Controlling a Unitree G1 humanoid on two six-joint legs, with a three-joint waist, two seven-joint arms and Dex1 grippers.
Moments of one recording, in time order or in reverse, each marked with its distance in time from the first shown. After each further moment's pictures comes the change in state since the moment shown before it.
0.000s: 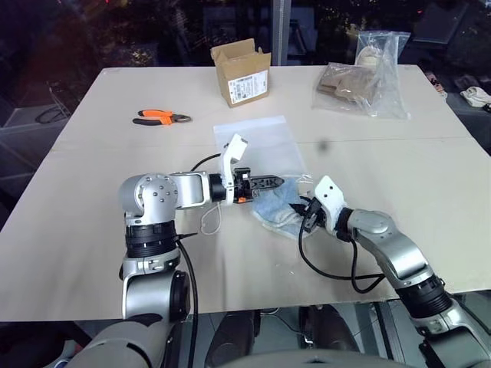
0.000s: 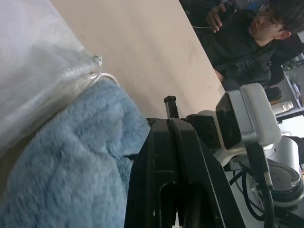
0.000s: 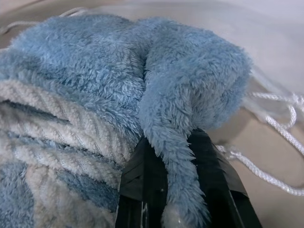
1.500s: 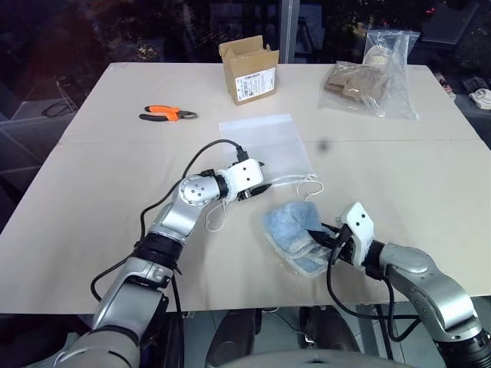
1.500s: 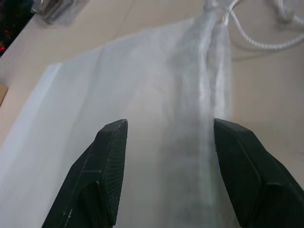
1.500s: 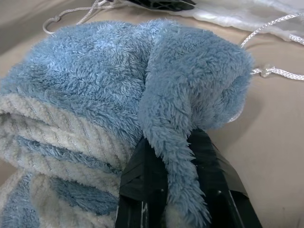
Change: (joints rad) left arm 0.081 0.163 -0.526 0.404 0.915 -1.609 -0.189; right arm 0.339 -0.122 -0.122 -0.353 0.148 0.102 0.030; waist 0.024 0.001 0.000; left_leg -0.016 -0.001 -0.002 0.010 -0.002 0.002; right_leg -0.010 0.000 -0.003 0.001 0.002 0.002
